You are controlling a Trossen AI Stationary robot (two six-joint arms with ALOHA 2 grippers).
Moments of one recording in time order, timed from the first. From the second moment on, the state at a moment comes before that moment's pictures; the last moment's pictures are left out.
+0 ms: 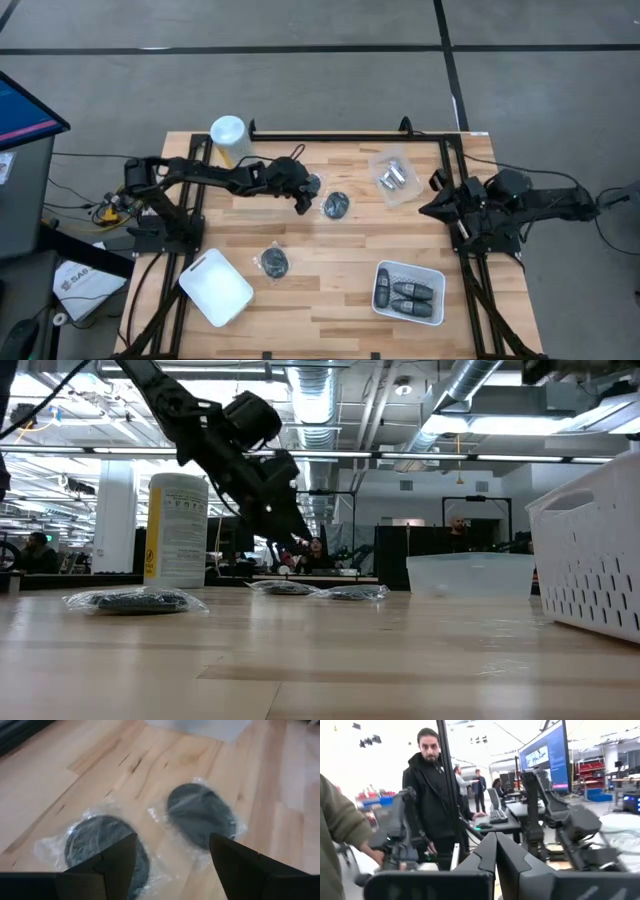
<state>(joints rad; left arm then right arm) 0.30 1.64 0.82 0.13 -0.03 -0.22 0.10 0.34 0.45 0.09 -0.13 0.16</state>
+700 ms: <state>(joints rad) 0.38 1.83 0.82 0.17 -0.14 -0.35 0.10 0.19 0.01 0.42 -0.13 0.28</state>
